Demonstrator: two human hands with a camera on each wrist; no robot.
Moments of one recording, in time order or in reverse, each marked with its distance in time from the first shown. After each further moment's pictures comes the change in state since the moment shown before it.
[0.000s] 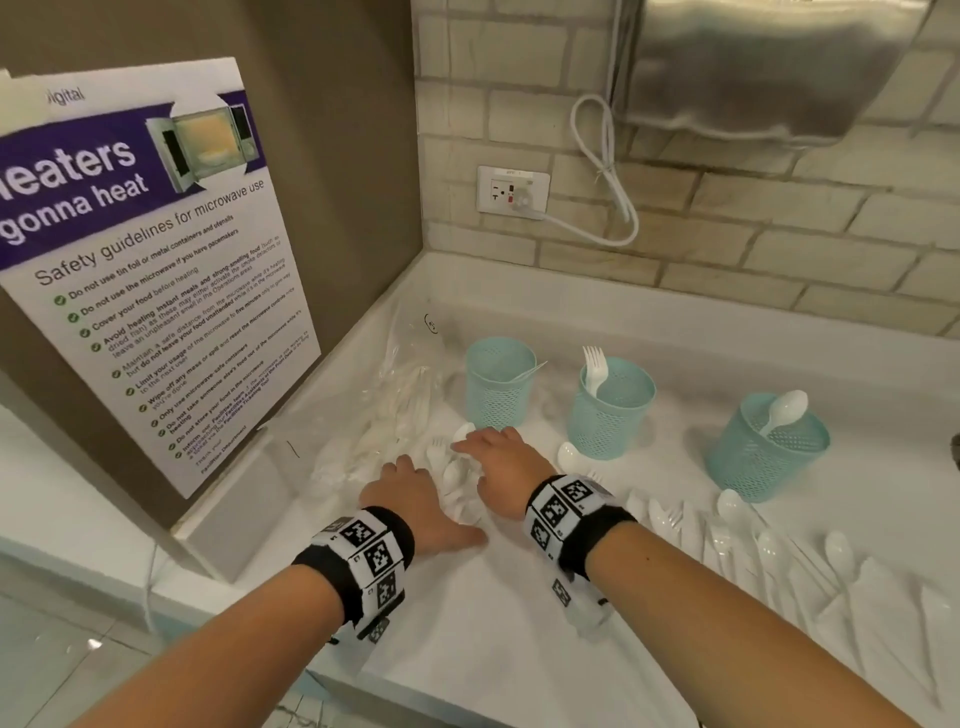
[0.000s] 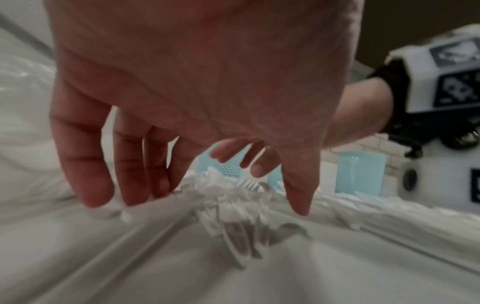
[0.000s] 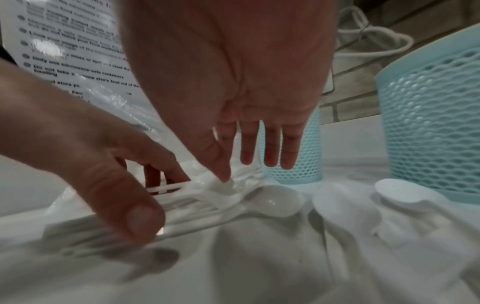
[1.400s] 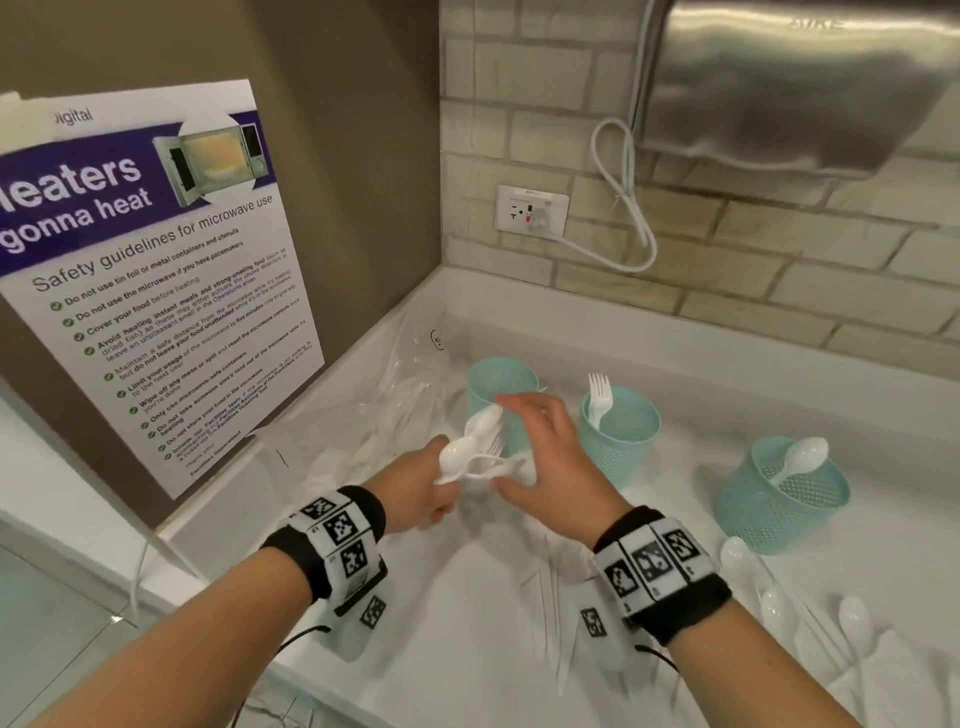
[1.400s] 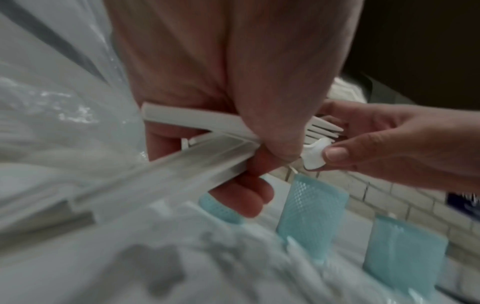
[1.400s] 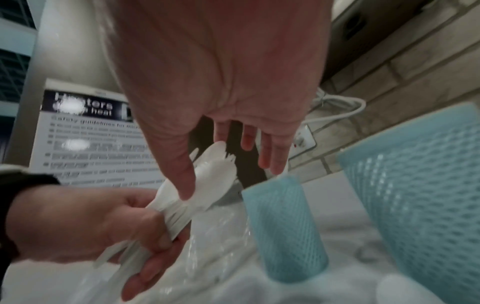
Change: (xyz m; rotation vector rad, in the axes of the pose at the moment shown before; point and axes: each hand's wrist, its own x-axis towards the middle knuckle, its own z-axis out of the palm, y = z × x) left_hand 0.009 0.005 -0.035 -0.654 0.034 0.313; right_hand -0.032 0.039 -0.046 0.390 0.362 -0.246
